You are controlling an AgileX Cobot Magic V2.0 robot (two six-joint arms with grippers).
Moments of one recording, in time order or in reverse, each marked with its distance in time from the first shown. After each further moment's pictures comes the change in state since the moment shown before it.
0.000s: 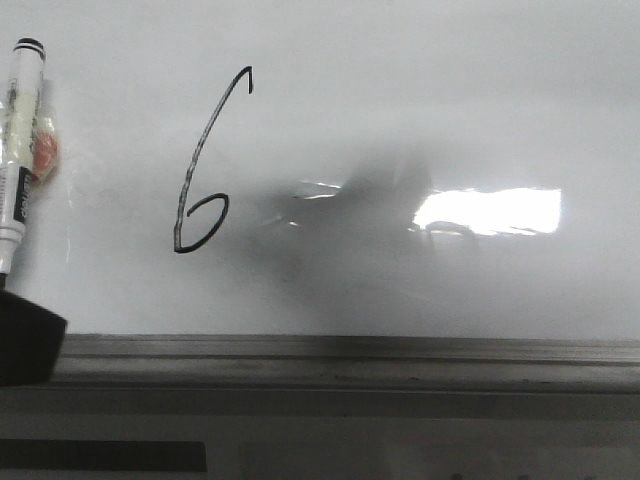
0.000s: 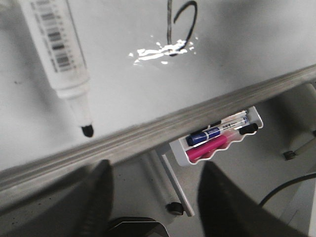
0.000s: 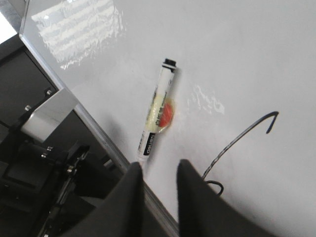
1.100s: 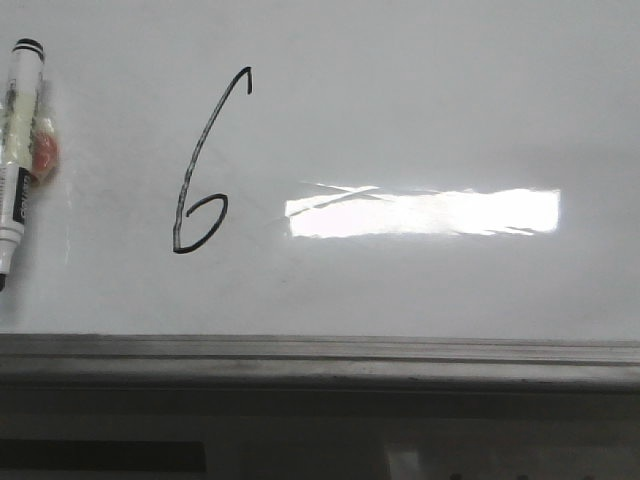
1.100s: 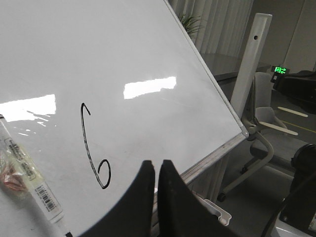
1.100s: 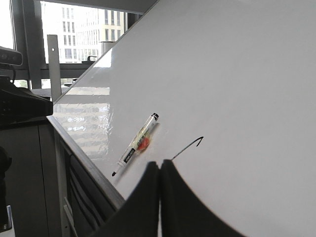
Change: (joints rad) left arm 0.000 -0.811 0.043 0.161 0.143 0.177; right arm 0.000 -1.079 0.708 -0.309 -0.188 0.000
